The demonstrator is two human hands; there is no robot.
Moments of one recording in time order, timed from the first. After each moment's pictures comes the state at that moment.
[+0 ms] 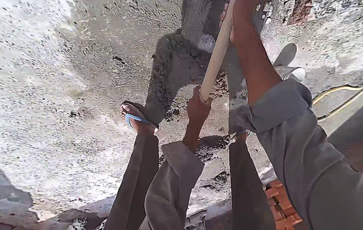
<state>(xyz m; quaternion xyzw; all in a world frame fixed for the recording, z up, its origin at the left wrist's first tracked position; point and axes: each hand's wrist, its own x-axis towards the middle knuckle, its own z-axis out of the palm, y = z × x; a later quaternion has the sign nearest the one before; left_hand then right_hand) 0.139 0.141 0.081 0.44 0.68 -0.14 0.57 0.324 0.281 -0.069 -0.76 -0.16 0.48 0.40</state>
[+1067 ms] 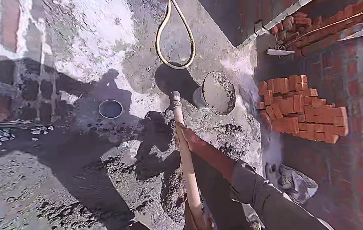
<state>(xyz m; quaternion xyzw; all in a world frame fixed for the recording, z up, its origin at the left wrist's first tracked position) 0.331 -0.279 0.349 0.71 0.29 -0.40 0.50 0.594 -0.333 0.213 -0.52 0.39 0.43 0.63</state>
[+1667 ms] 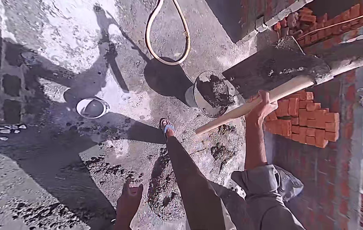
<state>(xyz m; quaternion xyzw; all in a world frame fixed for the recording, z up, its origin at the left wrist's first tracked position) 0.365 -0.192 0.147 0.75 0.37 -0.36 0.41 0.741 -0.562 0.332 -0.70 0.19 -0.32 0.61</state>
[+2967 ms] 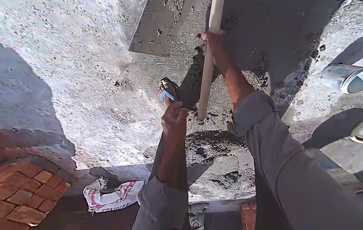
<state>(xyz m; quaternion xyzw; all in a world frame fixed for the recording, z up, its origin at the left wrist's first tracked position) -0.035 0.000 0.005 0.26 0.78 0.18 0.54 0.130 0.199 -0.159 -0.71 -0.19 0.60 0.30</state>
